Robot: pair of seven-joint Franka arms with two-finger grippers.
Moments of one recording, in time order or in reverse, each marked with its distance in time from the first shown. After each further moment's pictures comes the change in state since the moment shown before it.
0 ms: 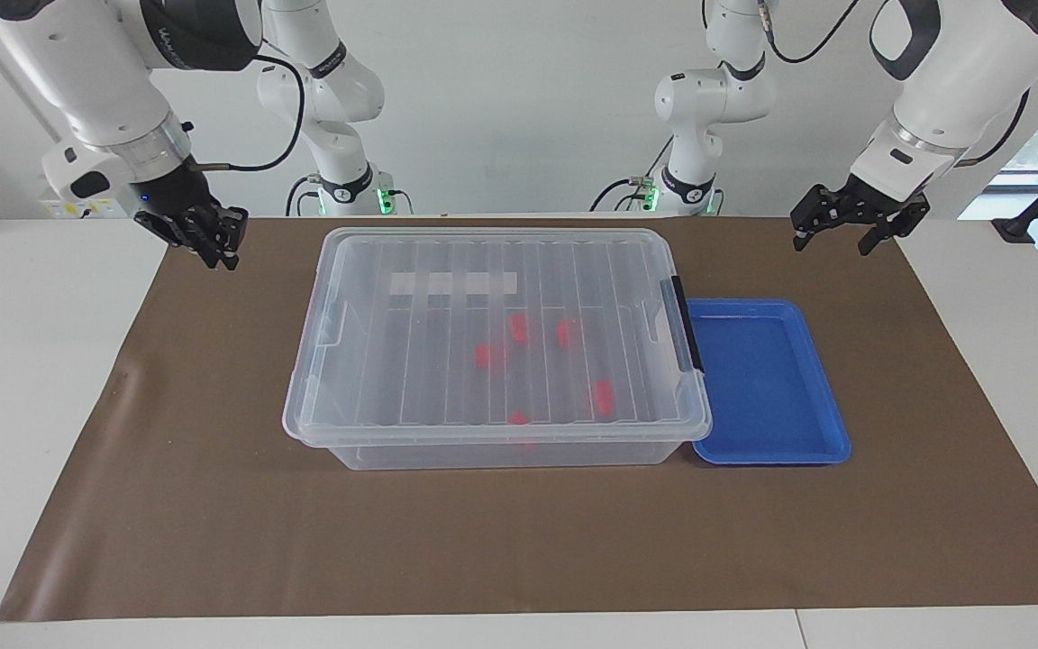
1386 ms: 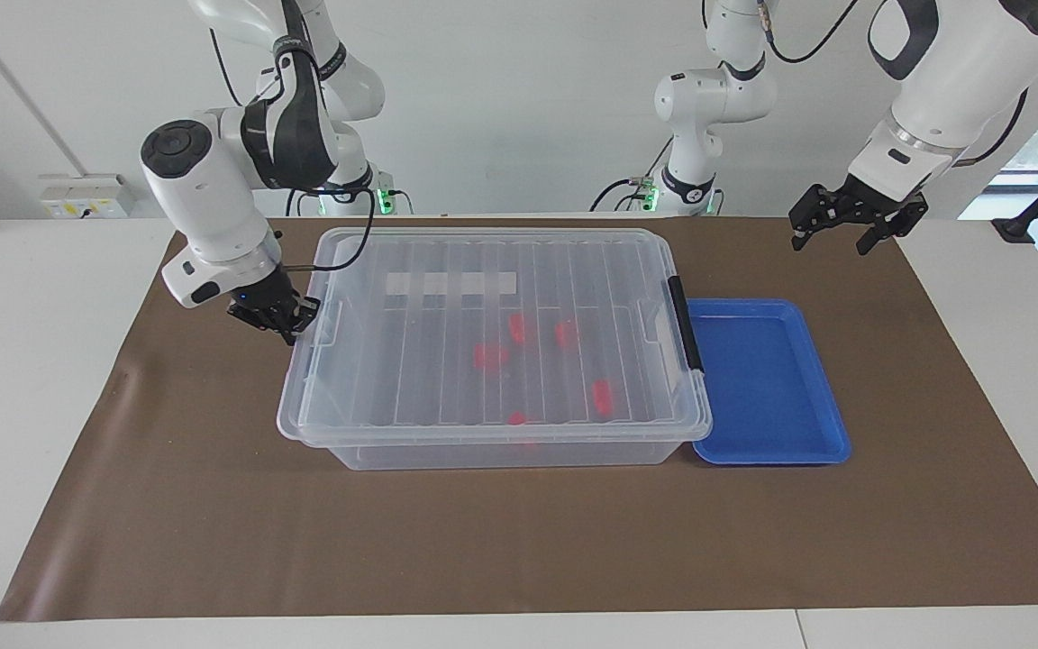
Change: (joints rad) left arm -0.002 0.000 -0.002 0.000 0.000 0.000 -0.001; right arm 0.101 0.068 0.018 -0.316 0.000 0.428 0.079
